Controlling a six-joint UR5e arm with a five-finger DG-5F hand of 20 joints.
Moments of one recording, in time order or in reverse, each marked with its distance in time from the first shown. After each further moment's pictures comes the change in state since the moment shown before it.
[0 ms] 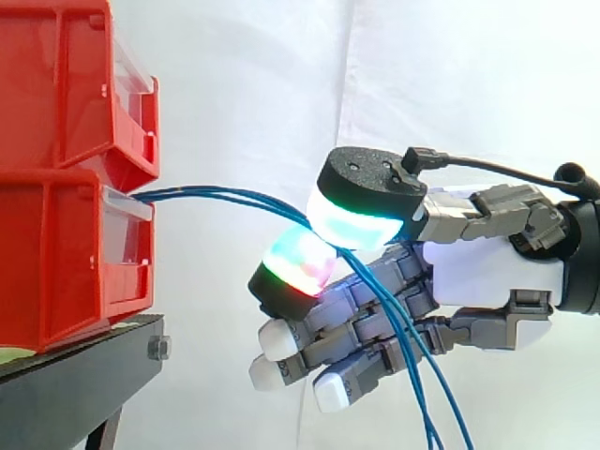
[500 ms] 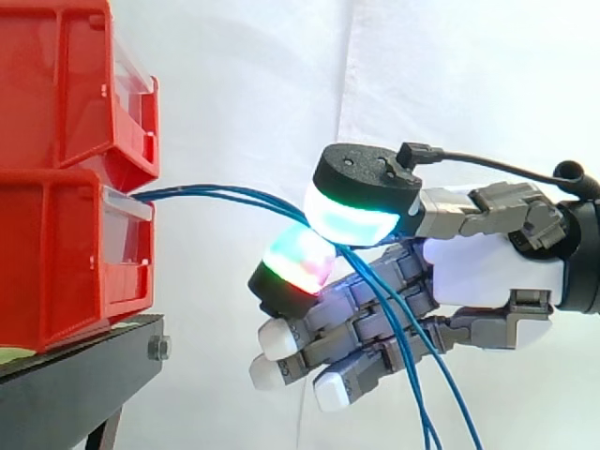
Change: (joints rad) arm 0.000 0.001 0.000 -0.001 0.000 0.002
